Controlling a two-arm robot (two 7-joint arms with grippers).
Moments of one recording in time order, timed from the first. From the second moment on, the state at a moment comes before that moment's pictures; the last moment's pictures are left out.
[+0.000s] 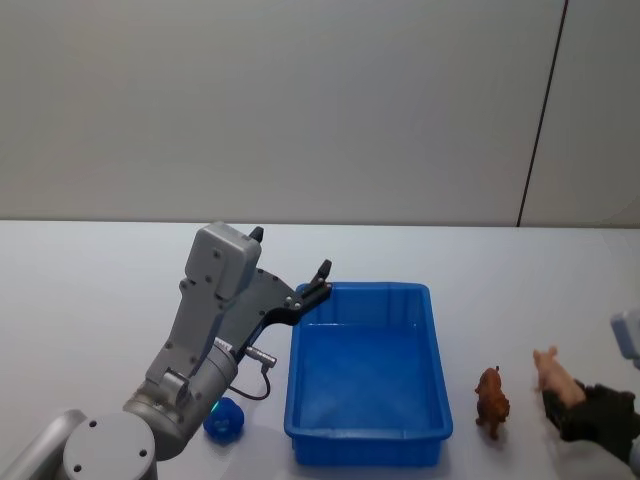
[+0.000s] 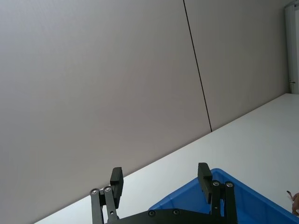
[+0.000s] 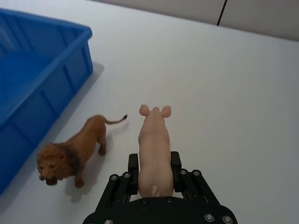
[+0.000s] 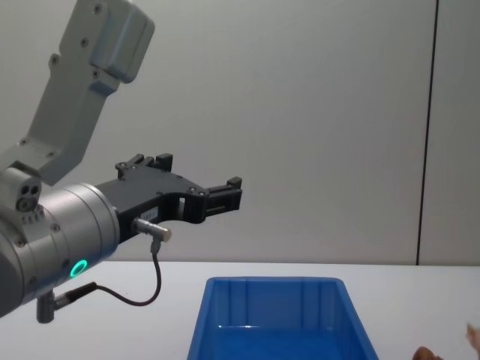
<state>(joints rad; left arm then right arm) -0.24 0.38 0.45 -1.63 -0.20 0.01 -0.01 0.04 0.37 -0.19 -1.55 0.26 0.41 0.15</state>
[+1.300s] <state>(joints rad) -0.24 0.38 0.45 -1.63 -0.20 0.01 -0.01 0.19 0.27 -0.29 -1.57 0.14 0.34 0.38</state>
